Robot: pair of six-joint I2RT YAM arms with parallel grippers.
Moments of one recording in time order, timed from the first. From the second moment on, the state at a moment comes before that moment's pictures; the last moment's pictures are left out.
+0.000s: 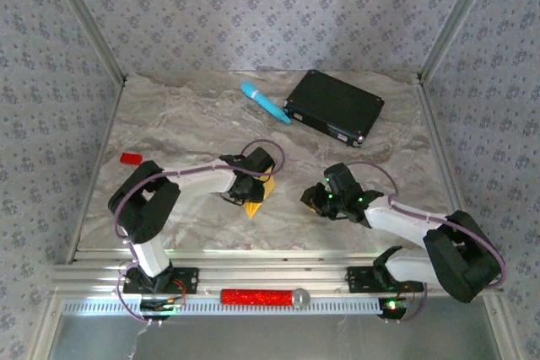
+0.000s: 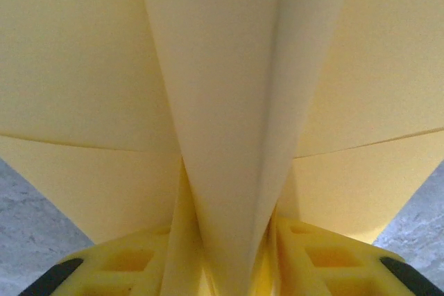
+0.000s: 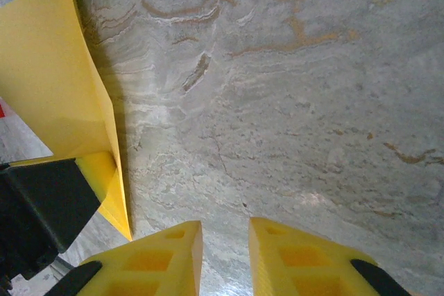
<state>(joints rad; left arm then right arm) -0.84 1.75 1.04 -0.60 -0.09 -0.73 0.60 1.24 0.44 -0.06 -0.28 1.13</state>
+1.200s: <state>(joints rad) -0.90 1.36 0.91 -0.66 -0.30 -0.87 0.27 0.81 0.56 -0.55 0.06 0.77</state>
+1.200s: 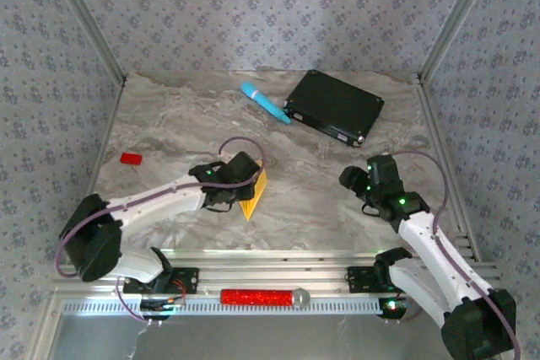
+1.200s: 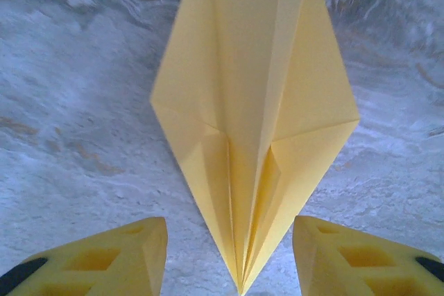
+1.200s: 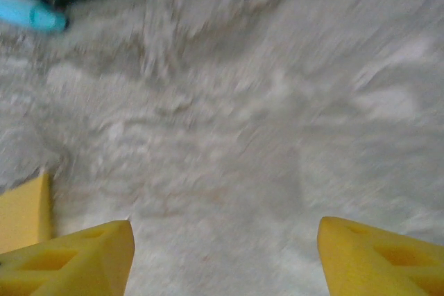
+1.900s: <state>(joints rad) -0.49 0.72 0.63 -0.67 -0.49 -0.64 0.10 1.14 0.41 0.06 0.31 0.12</state>
